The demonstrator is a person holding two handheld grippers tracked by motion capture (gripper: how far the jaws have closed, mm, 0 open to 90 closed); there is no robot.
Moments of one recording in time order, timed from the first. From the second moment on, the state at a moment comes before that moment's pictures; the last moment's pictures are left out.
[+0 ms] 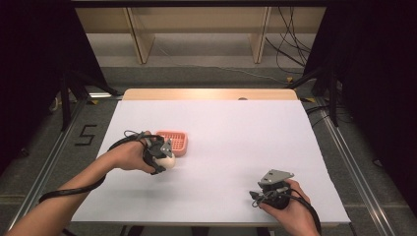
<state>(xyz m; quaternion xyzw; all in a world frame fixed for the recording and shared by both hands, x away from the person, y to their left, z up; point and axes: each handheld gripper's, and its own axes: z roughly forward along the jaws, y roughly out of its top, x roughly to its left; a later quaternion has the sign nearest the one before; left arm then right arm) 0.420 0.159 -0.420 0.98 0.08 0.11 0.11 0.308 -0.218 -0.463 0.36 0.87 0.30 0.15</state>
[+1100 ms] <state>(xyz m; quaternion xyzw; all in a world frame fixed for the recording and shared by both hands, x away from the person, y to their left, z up) 0.435 0.158 -0.412 0.98 0.08 0.14 0.10 0.306 -0.219 -0.461 0.37 0.87 0.29 0.15</state>
